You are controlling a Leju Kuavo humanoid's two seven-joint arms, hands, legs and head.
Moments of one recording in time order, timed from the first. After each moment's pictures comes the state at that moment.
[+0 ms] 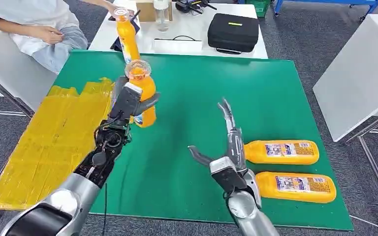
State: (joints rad) left arm -0.65 -0.09 -0.30 -0.92 -0.38 0.36 -0.34; right arm -0.20 0.11 0.49 -1.41 0.38 -0.48 -0.52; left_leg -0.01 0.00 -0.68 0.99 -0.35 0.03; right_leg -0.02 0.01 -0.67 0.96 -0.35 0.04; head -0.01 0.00
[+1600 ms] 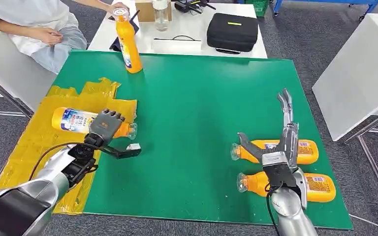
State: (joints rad) left arm -0.75 0.14 -0.57 -0.33 -1.53 0.44 0.08; right arm -0.15 -0.01 0.26 -1.57 0.41 -0.44 -0.50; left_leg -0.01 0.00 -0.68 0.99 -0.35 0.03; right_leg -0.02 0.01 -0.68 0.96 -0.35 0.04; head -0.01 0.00
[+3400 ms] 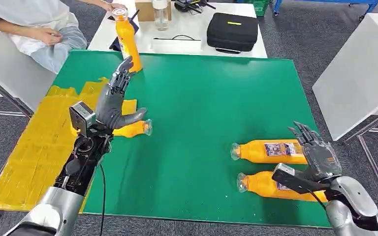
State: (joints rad) left arm -0.51 -0.02 -0.16 -1.16 -0.13 -0.29 -0.62; right arm -0.08 -0.35 0.05 -1.51 1.01 -0.06 -0.33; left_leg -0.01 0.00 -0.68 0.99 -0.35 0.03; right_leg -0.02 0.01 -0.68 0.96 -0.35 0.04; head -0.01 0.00
